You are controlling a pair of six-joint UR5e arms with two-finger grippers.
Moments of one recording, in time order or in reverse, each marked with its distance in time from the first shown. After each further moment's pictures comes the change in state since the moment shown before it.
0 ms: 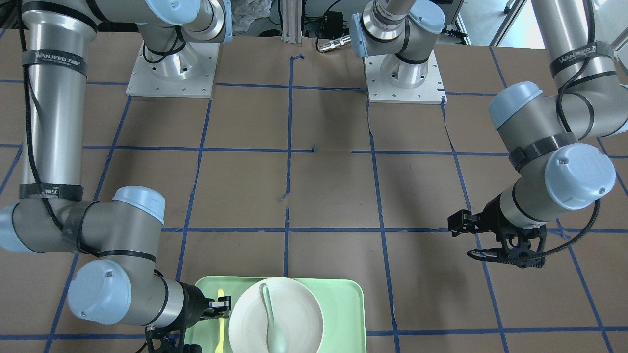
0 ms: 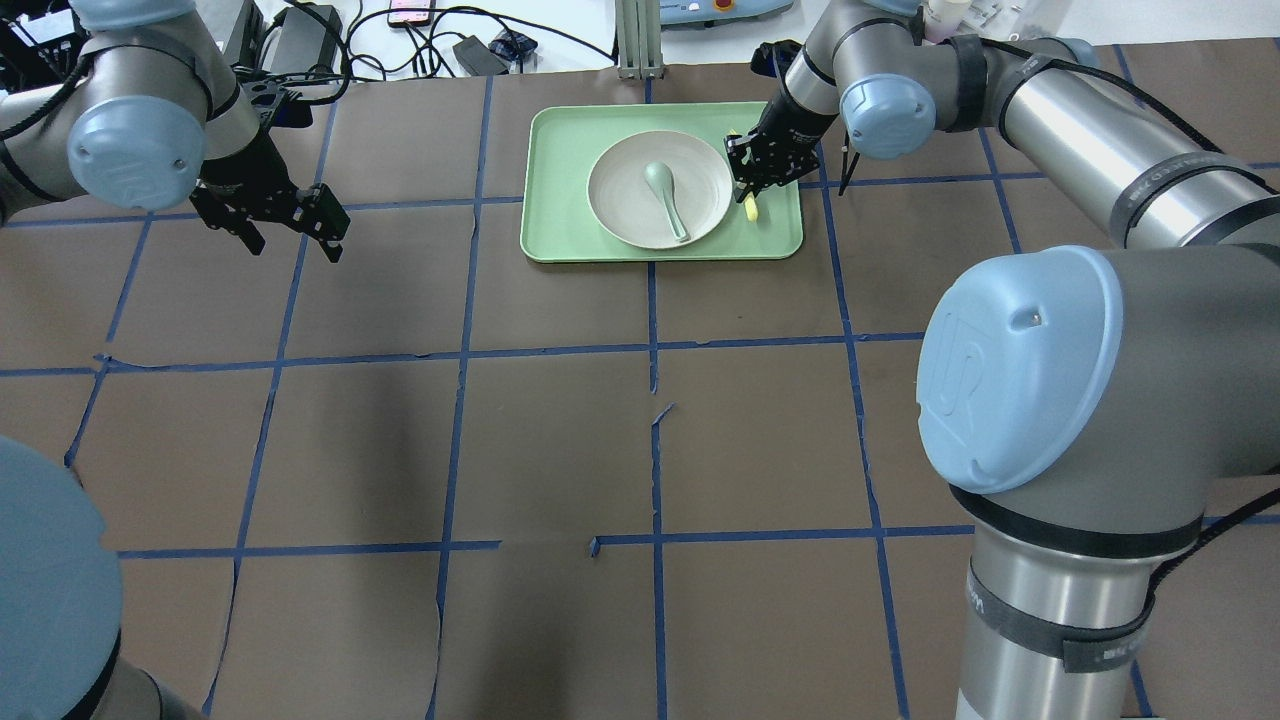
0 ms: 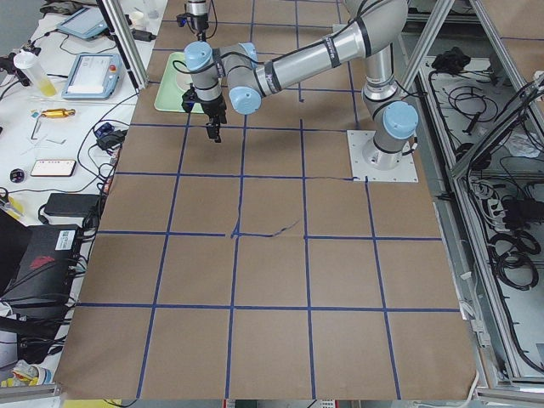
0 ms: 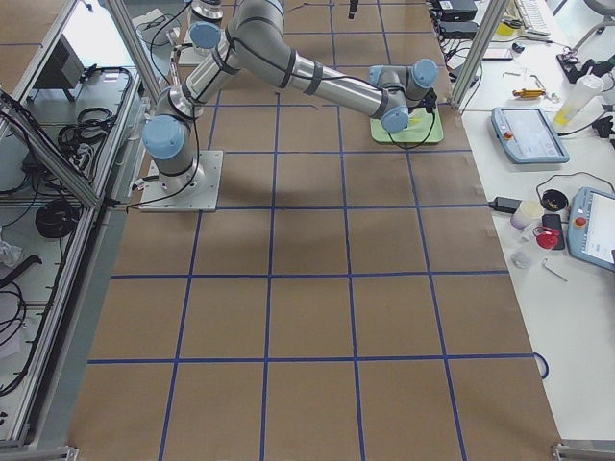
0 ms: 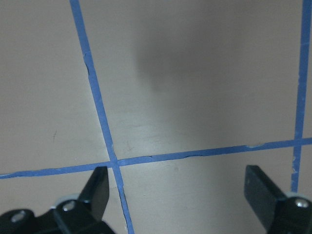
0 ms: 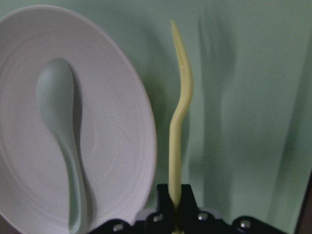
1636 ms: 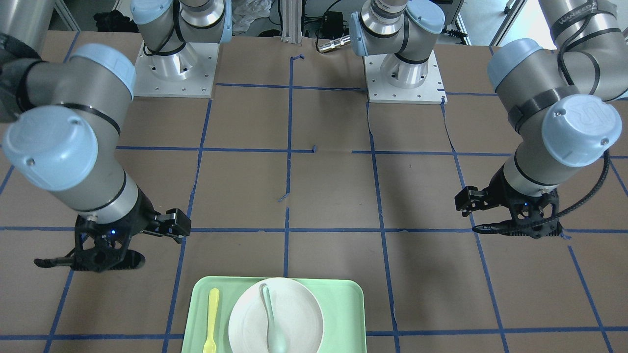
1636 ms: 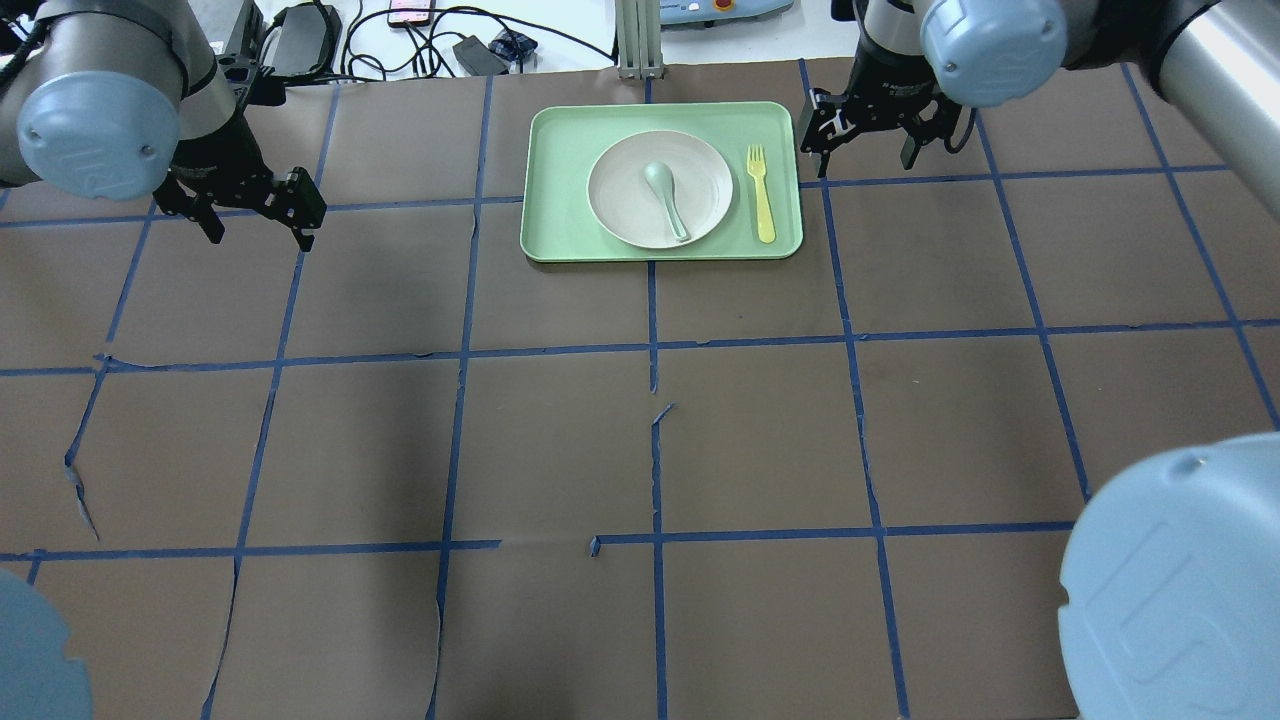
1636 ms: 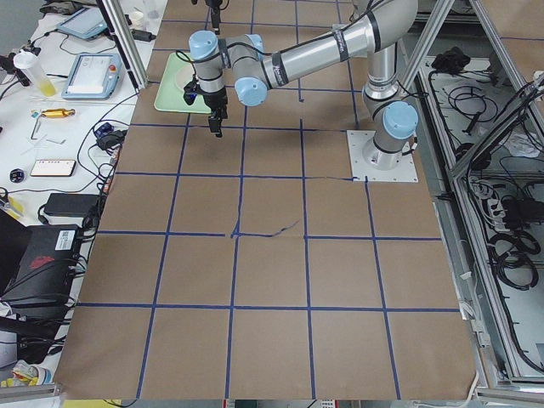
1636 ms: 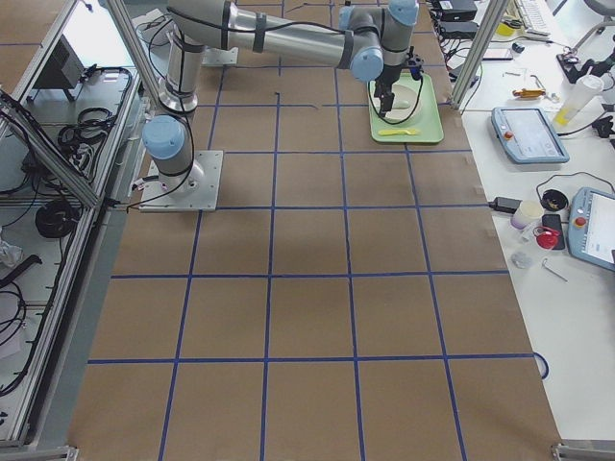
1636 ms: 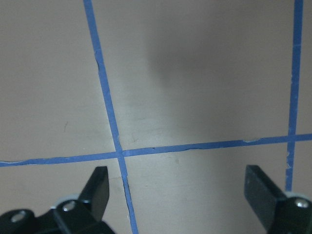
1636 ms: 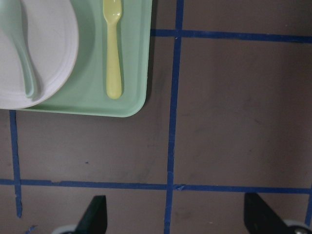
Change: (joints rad) left arm -0.039 0.121 -0.007 -0.091 0.102 -0.143; right arm 0.000 -0.423 0.171 0.238 -0.353 0.053
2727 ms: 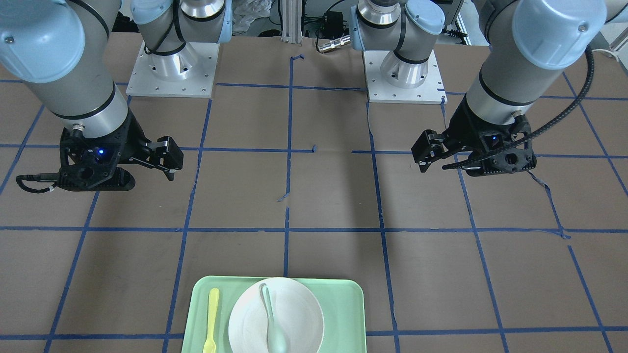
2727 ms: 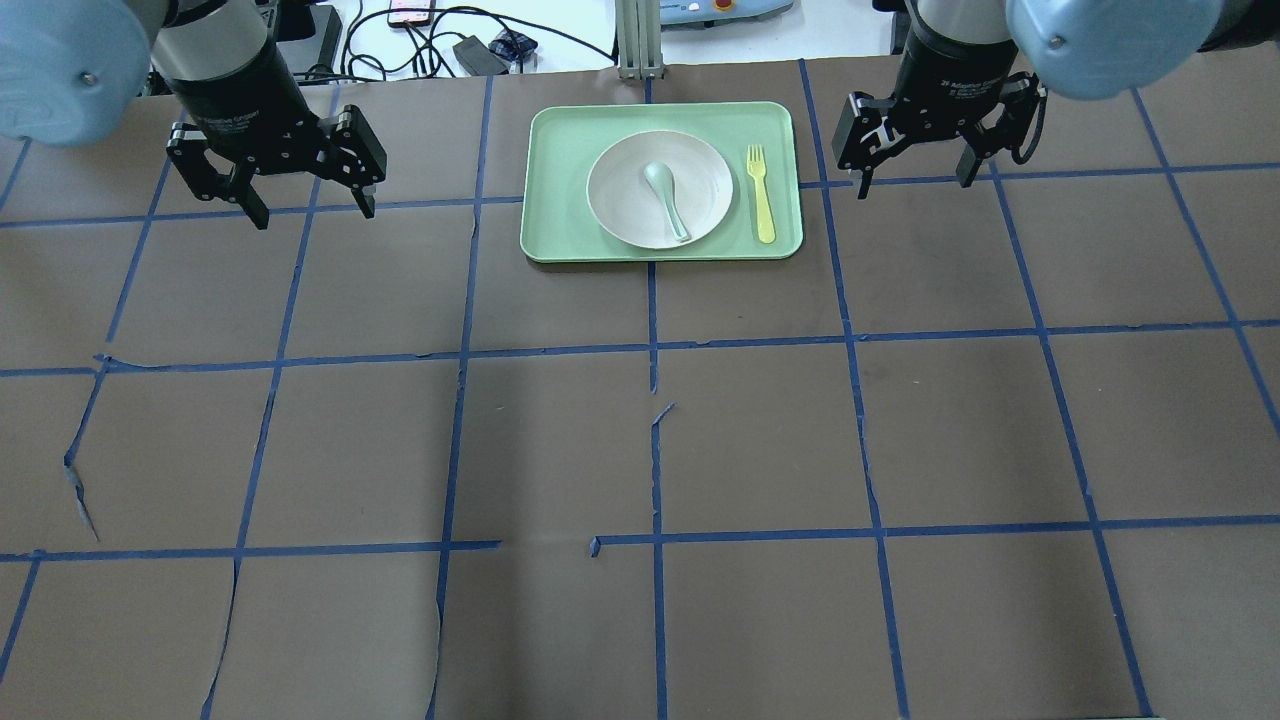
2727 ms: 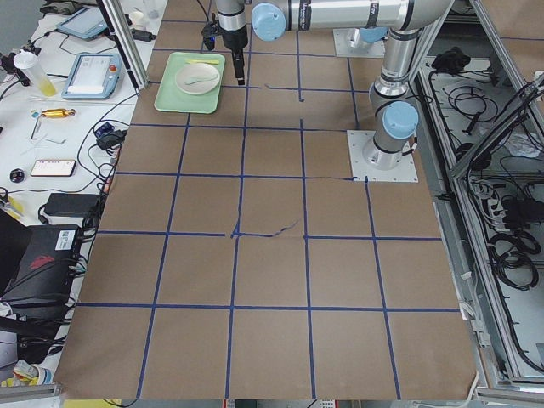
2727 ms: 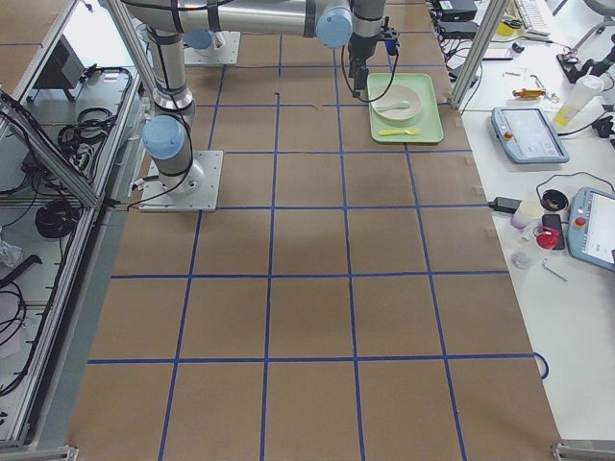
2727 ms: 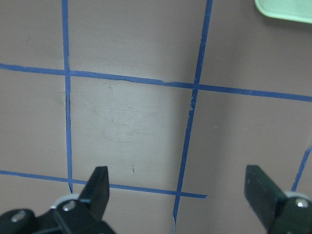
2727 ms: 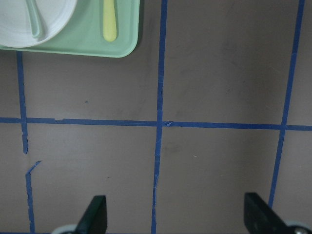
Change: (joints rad) left arm -0.126 0.121 0.095 -0.214 -0.118 -0.267; right arm 0.000 -0.186 0.073 0.142 -0.033 0.004
